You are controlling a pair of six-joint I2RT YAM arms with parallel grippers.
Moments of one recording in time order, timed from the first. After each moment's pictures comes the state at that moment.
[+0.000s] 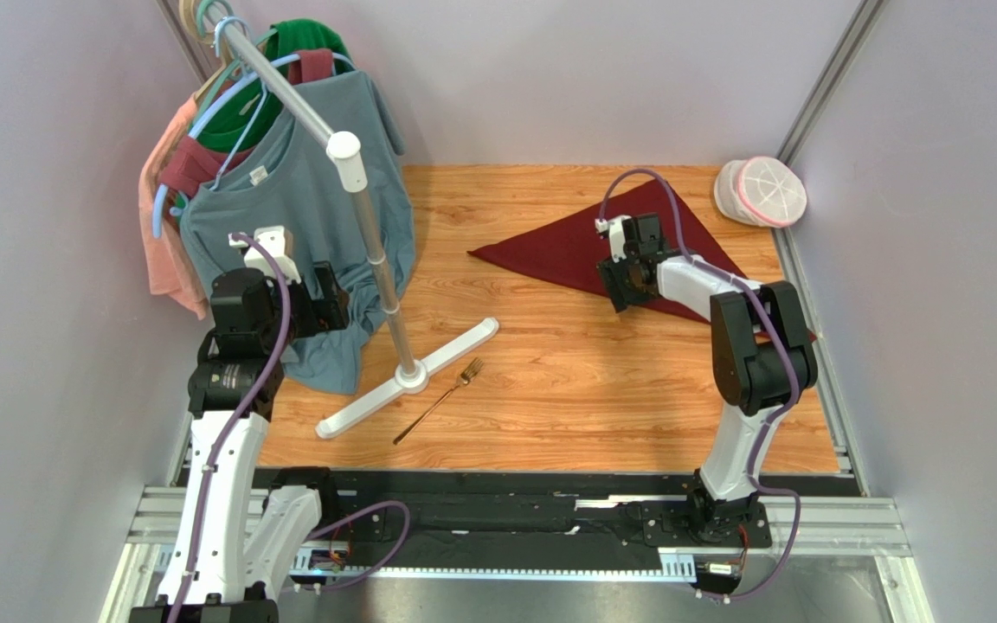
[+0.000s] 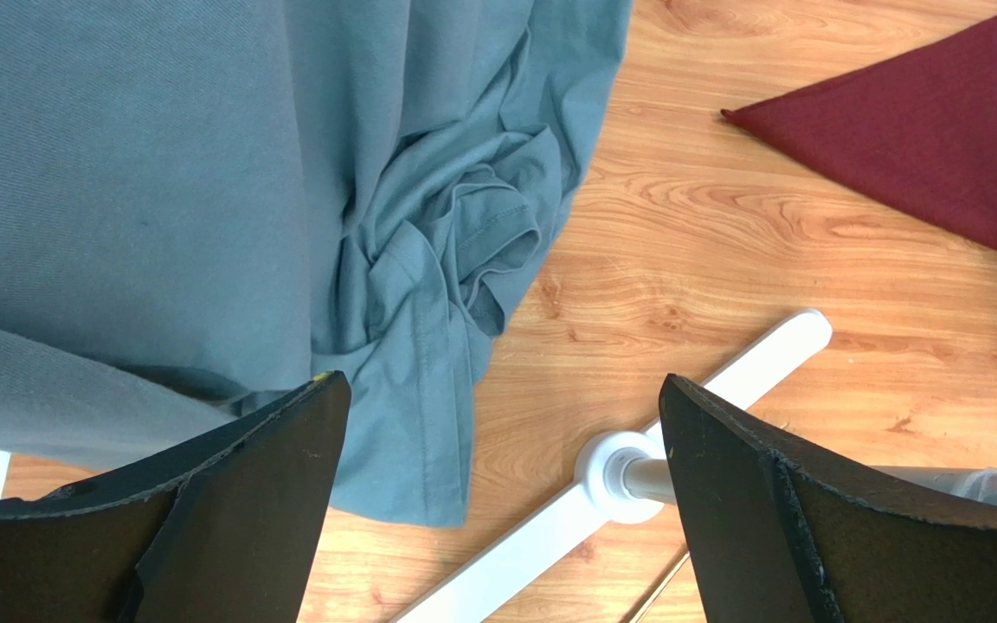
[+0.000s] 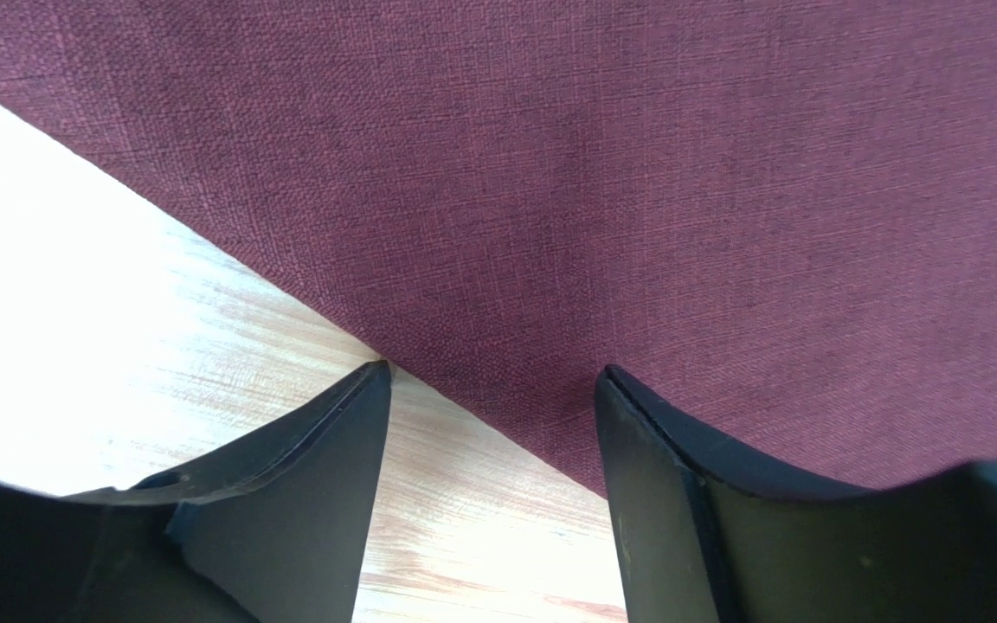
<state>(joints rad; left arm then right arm) 0.04 0.76 0.89 -0.56 0.09 -0.13 0.22 1.88 1.20 -0.31 0.08 -0.23</state>
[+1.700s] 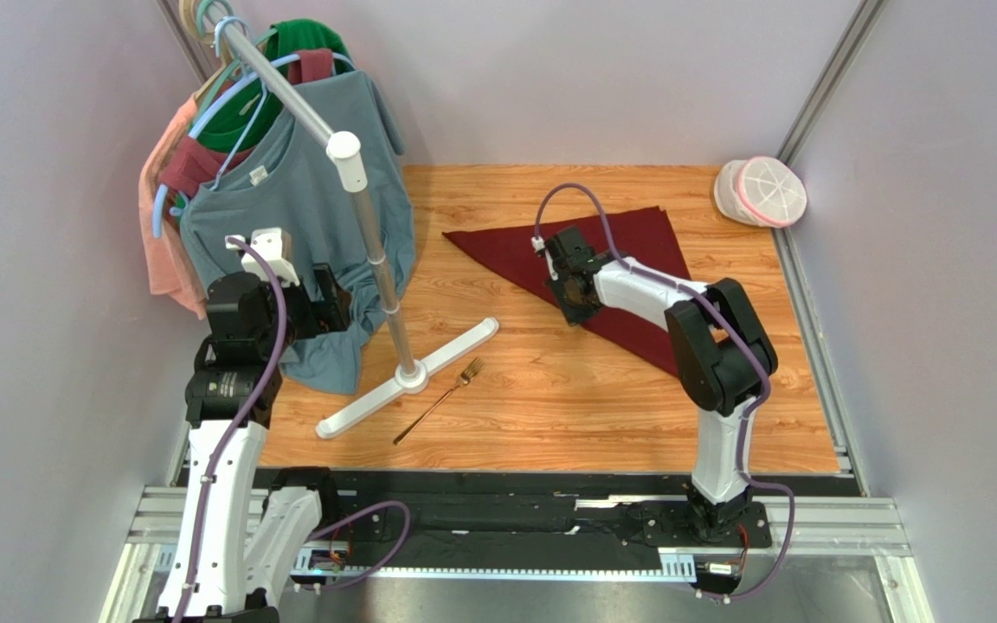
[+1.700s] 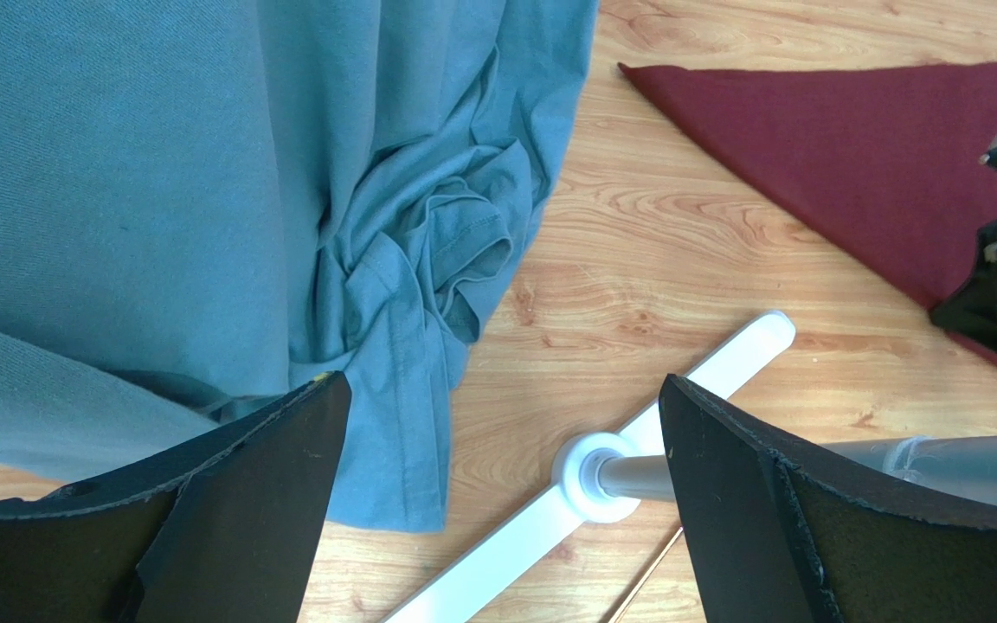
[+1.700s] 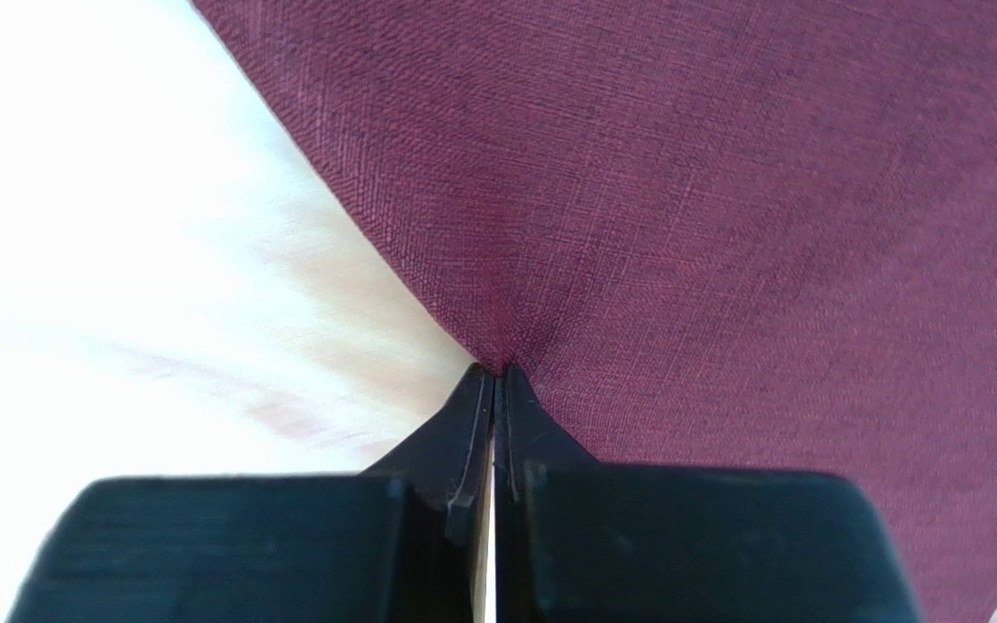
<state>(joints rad) 0.04 0.73 0.89 -0.56 0.12 -0.15 0.50 1.97 1.34 -0.50 0.16 -0.02</state>
